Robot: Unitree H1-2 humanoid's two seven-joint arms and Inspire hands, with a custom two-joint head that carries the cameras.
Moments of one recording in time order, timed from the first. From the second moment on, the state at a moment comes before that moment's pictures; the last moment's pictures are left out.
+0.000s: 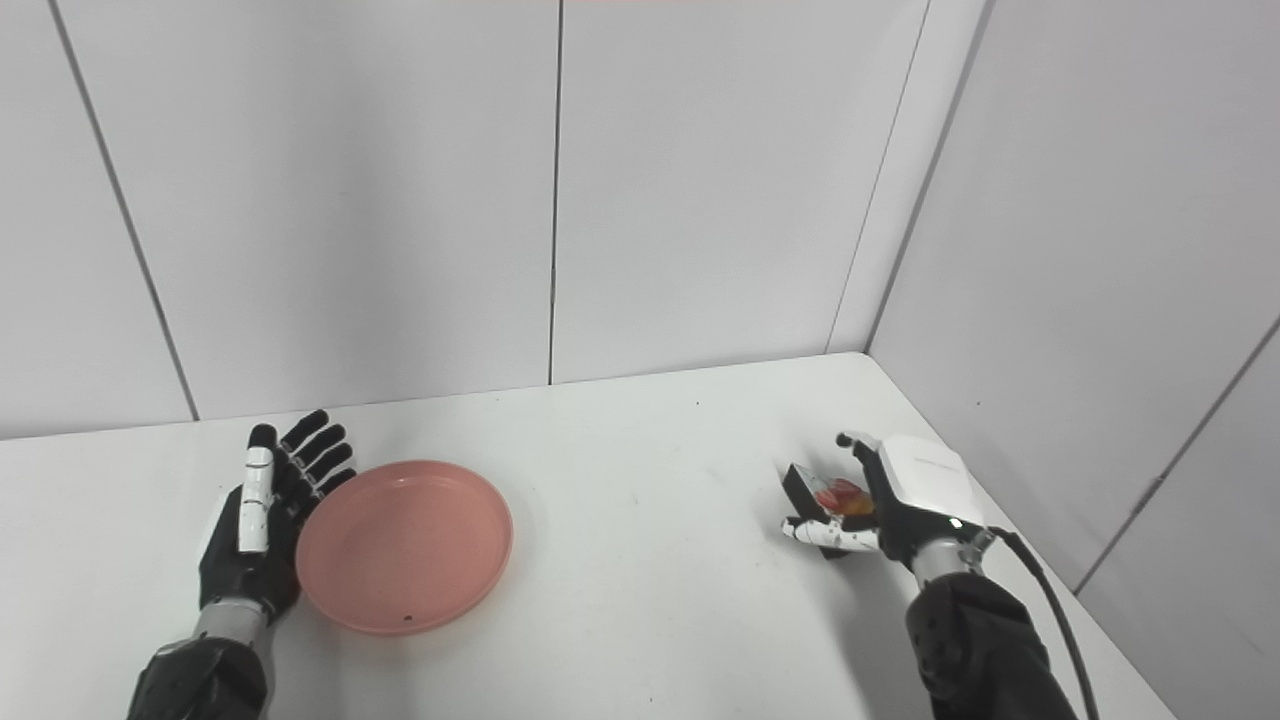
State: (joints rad) left arm -0.68 -0.07 0.12 0.77 -0.24 -0.18 -0.12; right arm -0.25 -0.55 -0.11 -0.01 -0.88 0.36 0.21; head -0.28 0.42
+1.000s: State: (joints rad) left arm -0.69 -0.06 0.11 0.79 -0.22 -0.19 -0.14; right arm -0.26 -0.58 0.01 0.18 -0.77 0.33 -0.02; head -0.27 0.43
